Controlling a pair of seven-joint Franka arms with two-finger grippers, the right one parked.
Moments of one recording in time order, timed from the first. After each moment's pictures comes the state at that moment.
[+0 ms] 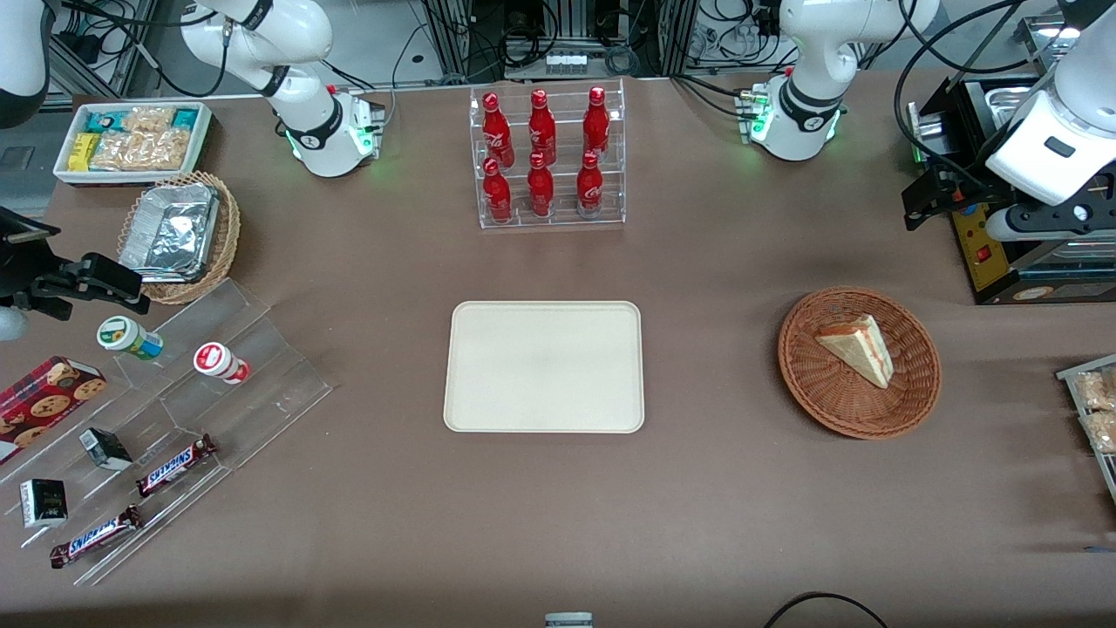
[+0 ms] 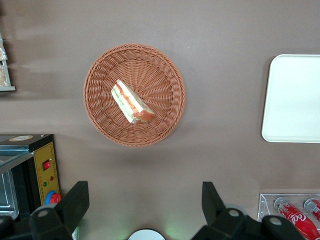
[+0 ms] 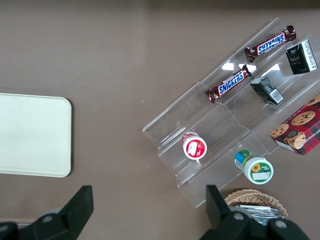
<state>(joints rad) -0.04 -0.08 -0.09 -1.62 0.02 1.49 -0.12</state>
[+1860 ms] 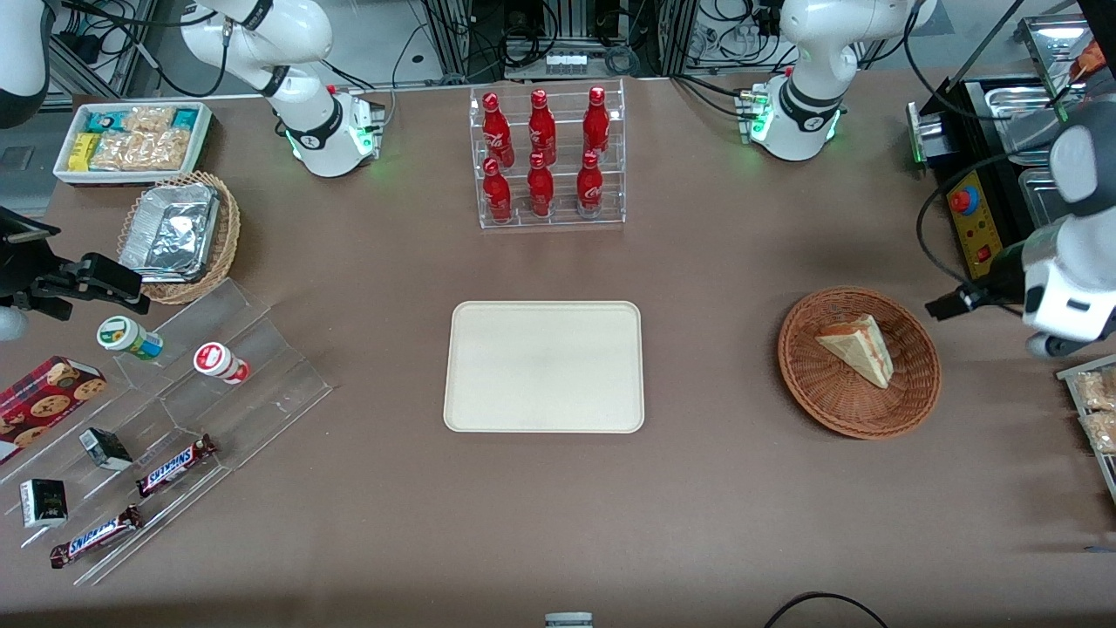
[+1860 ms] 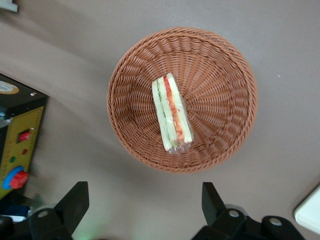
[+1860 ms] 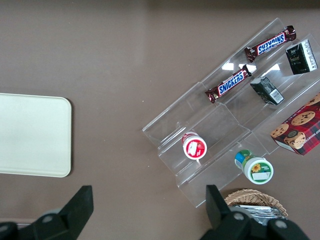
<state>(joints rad) 0.12 0.13 -0.04 -1.81 0.02 1.74 -0.42</state>
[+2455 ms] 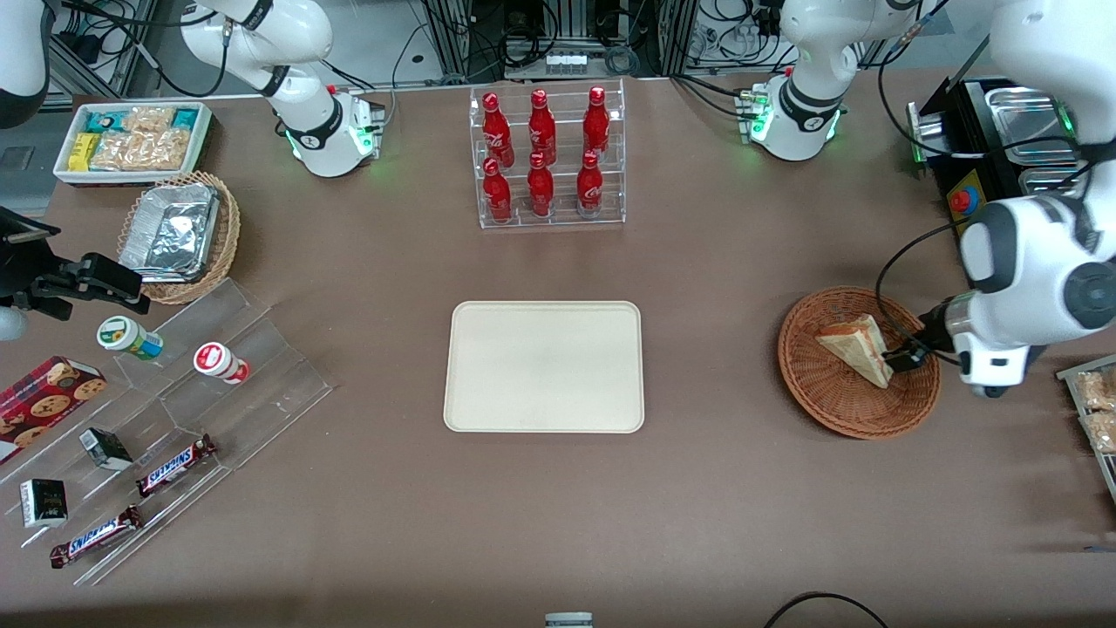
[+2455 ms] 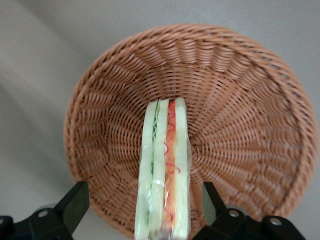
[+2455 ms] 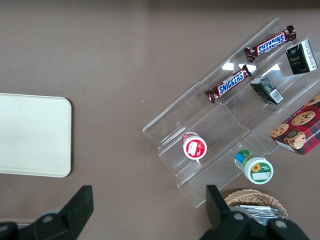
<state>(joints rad) 0.12 0.30 -0.04 -2.03 0.02 2.15 -0.70</state>
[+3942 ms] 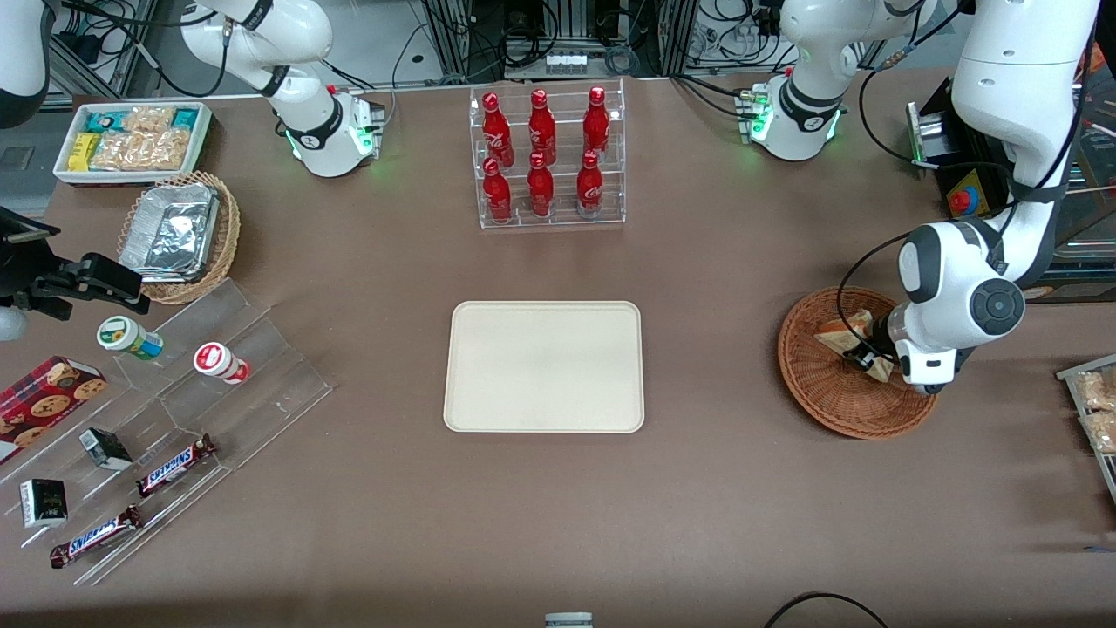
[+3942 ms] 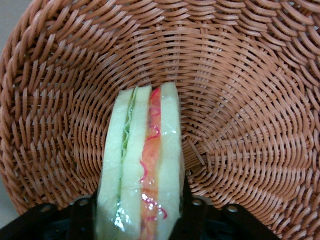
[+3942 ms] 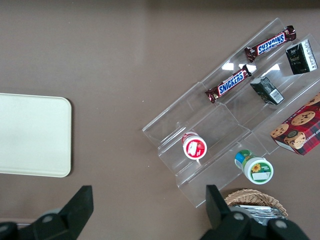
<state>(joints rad) 0.10 0.38 -0.05 -2.14 0.02 2.33 -0.76</state>
